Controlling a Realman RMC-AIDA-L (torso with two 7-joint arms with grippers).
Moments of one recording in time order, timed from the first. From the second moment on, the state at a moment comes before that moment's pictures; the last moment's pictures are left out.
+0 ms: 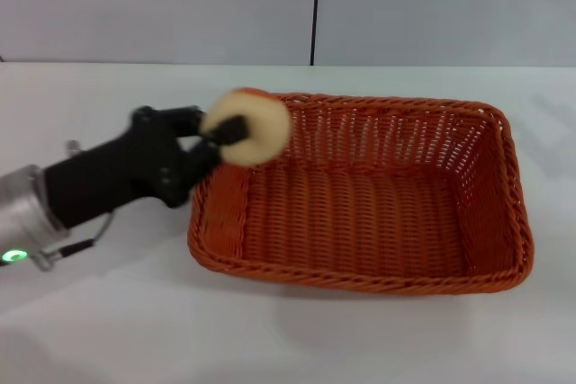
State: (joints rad) left arm -0.50 -2.07 0.45 0.29 1.89 1.81 -0.99; right arm 0.21 2.07 -0.78 -0.63 -1.11 -1.67 1.09
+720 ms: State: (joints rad) left arm -0.43 -2.06 0.46 0.27 1.88 1.78 -0.97; right arm 0.19 2.07 -0.75 -0.62 -1.11 -1.68 1.09
